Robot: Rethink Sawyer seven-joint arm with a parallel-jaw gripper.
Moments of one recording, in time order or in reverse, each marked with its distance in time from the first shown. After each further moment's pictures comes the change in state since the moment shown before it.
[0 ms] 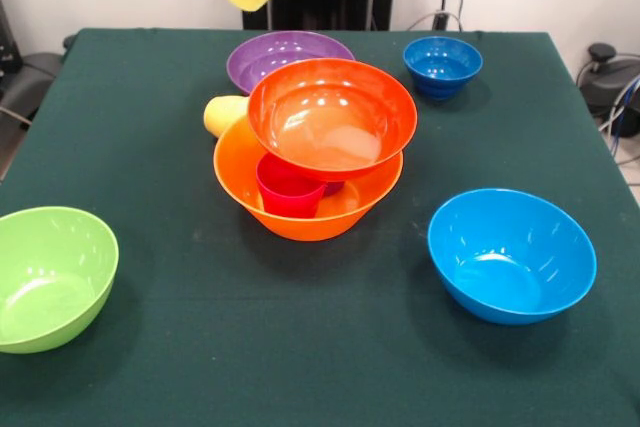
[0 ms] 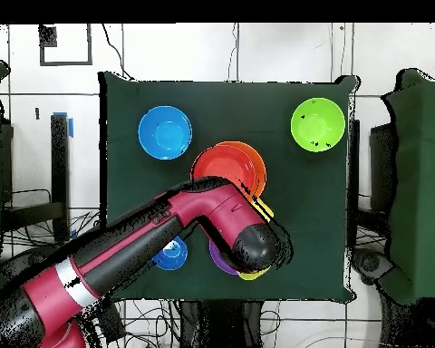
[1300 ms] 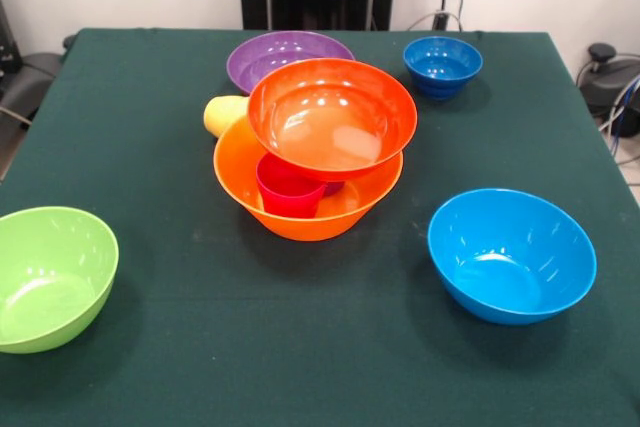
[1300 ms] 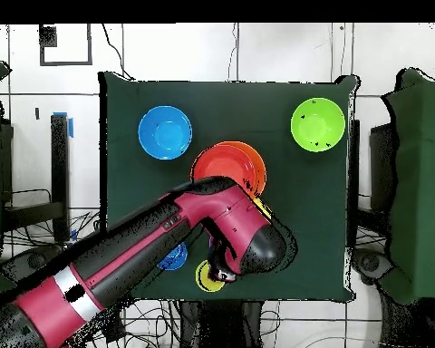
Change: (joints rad) arm -0.010 -0.200 0.165 0.004 -0.013 -0.268 0.066
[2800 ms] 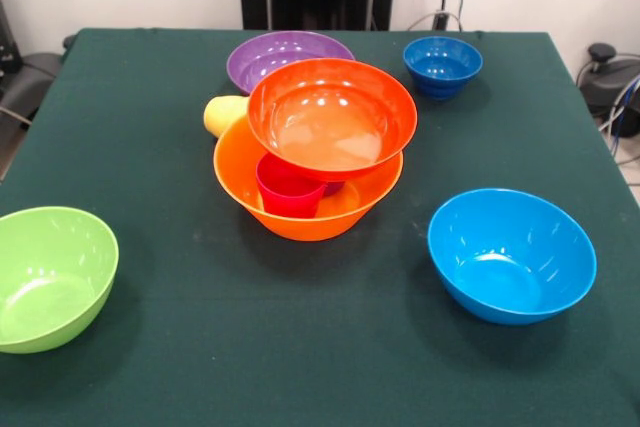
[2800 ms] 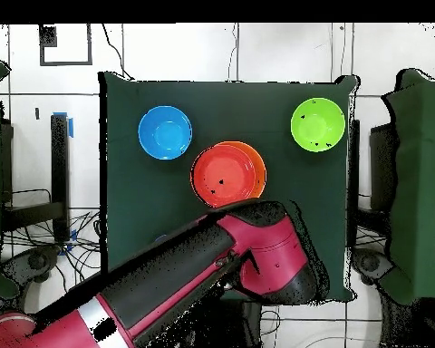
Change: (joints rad) arm -0.092 -0.268 0.133 0.118 0.073 -0.008 0.000
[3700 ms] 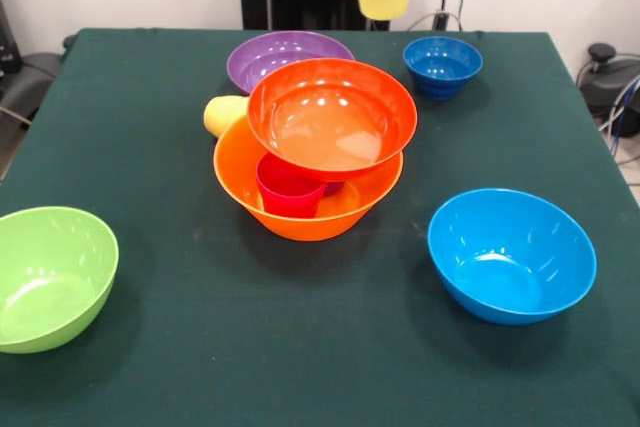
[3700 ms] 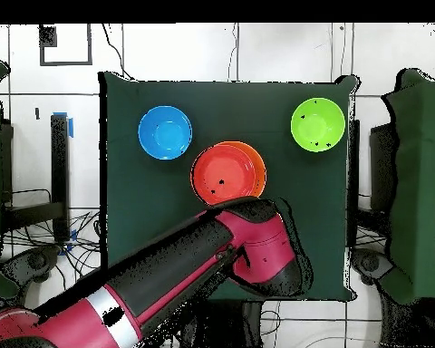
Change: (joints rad) arm 0.003 0.027 0.054 0.000 0.075 0.145 0.000
